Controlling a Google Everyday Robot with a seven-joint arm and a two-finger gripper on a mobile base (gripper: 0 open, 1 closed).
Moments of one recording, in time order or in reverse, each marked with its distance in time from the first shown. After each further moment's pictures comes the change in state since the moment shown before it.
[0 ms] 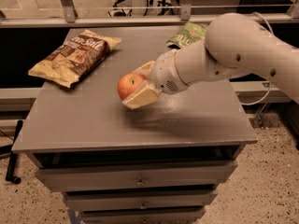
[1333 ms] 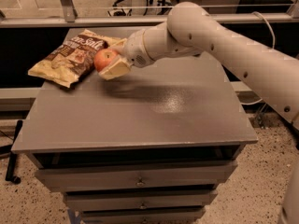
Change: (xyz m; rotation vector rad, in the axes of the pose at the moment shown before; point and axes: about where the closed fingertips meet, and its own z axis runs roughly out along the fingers) arm -0.050 -0.094 0.083 0.003 -0.130 -0.078
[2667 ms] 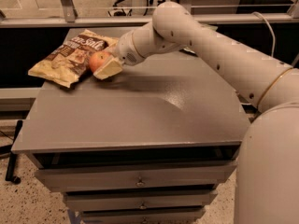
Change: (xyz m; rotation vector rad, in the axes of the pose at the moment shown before) arm 0.012 -0.021 0.046 -0.069 0.042 0.036
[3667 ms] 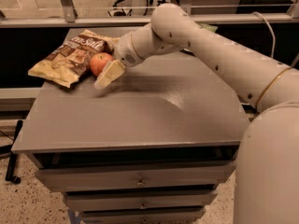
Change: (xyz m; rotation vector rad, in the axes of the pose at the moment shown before) arm 0.001 0.002 0.004 -0.007 0.000 0.012
